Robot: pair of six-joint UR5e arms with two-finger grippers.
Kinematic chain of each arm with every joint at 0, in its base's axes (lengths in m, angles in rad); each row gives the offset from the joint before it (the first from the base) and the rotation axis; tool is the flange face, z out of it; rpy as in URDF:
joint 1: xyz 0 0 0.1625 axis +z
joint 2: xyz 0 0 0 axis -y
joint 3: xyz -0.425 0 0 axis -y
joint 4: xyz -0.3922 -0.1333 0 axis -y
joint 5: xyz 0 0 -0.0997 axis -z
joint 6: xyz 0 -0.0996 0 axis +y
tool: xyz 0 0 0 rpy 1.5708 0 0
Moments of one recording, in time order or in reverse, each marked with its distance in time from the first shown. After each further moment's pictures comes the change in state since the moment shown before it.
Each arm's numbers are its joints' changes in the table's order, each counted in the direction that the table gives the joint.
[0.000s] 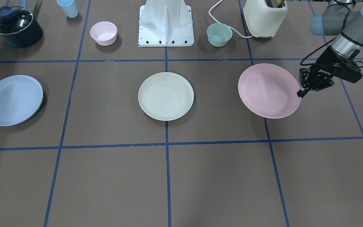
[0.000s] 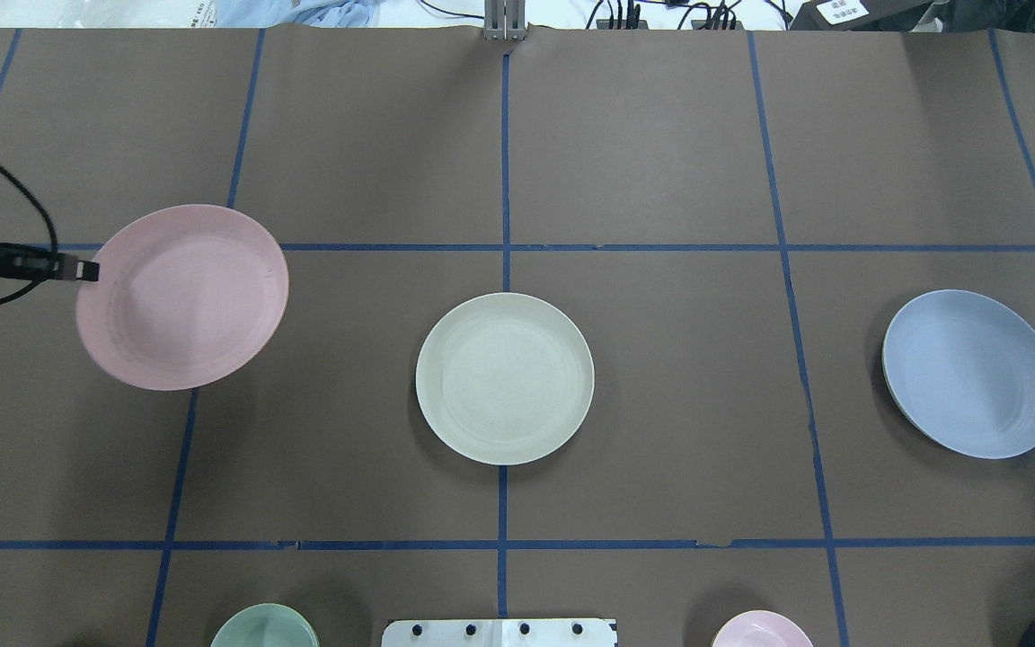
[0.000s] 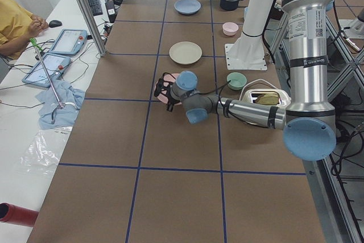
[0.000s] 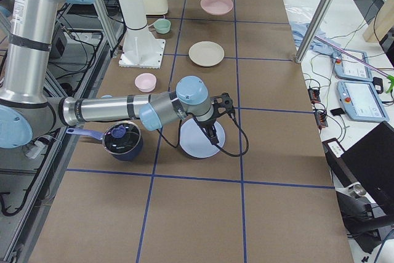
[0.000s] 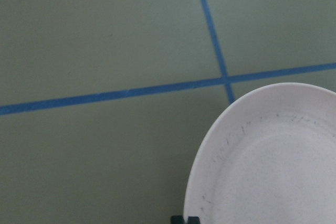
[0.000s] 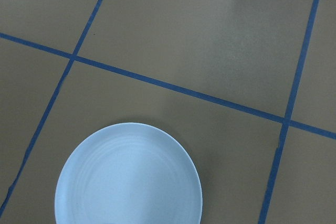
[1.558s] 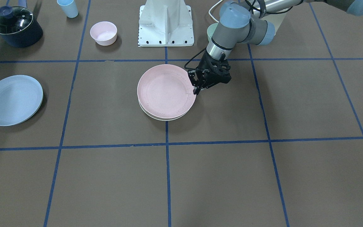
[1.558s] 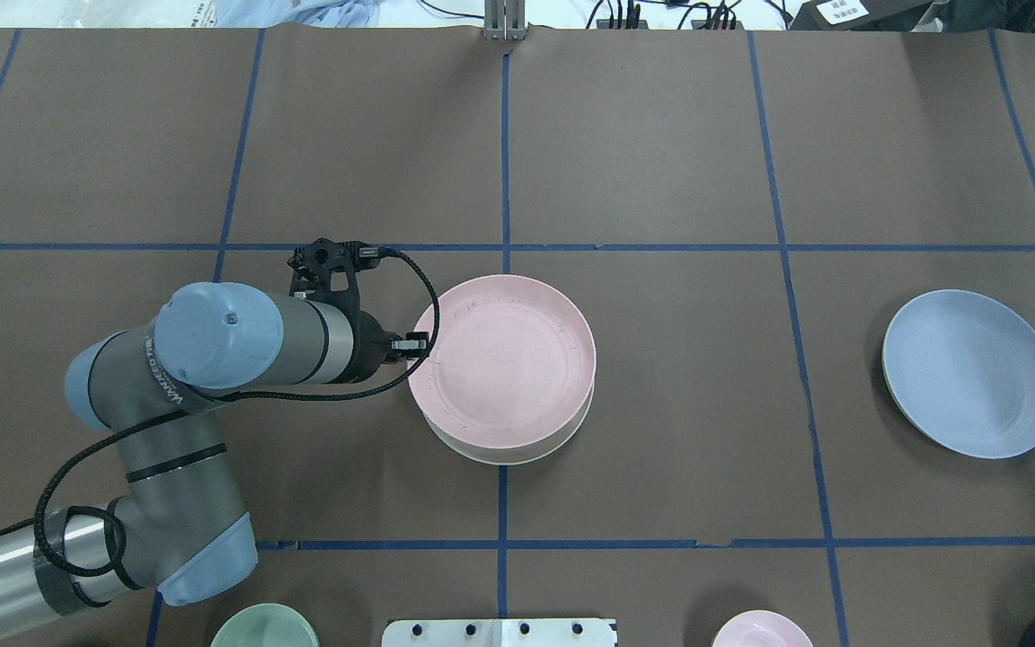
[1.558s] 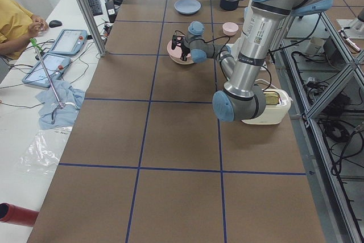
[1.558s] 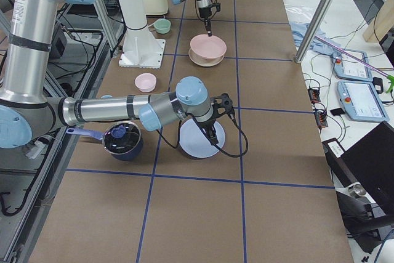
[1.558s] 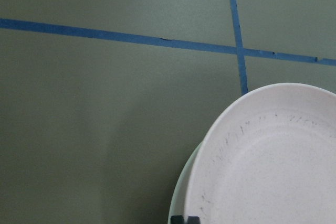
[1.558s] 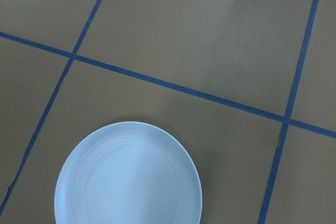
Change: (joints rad) left arm 0.491 -0.456 0.112 0.271 0.396 0.412; right arm 0.000 -0.002 0.000 0.001 0.000 0.001
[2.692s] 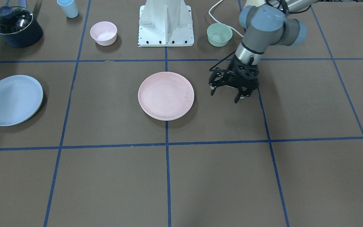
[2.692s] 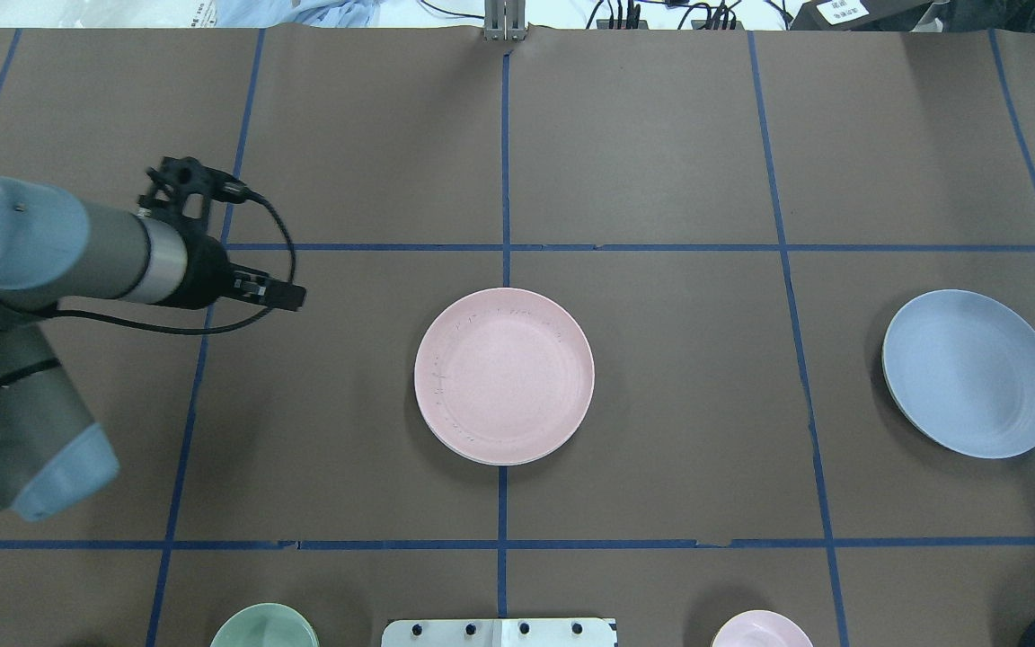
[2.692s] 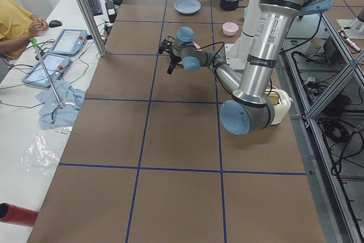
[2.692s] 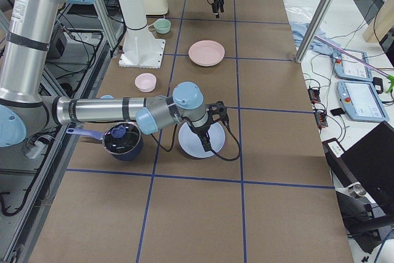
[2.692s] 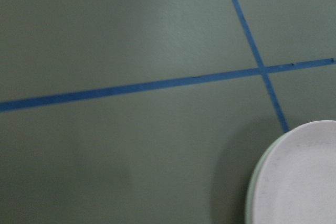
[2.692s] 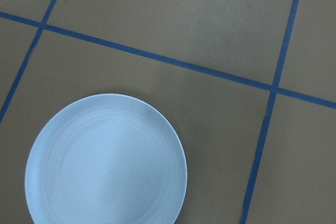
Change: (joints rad) left arm -0.306 0.264 -0.126 0.004 -0.209 -0.605; right arm -0.090 -0.071 -0.009 0.067 -0.105 -0.081
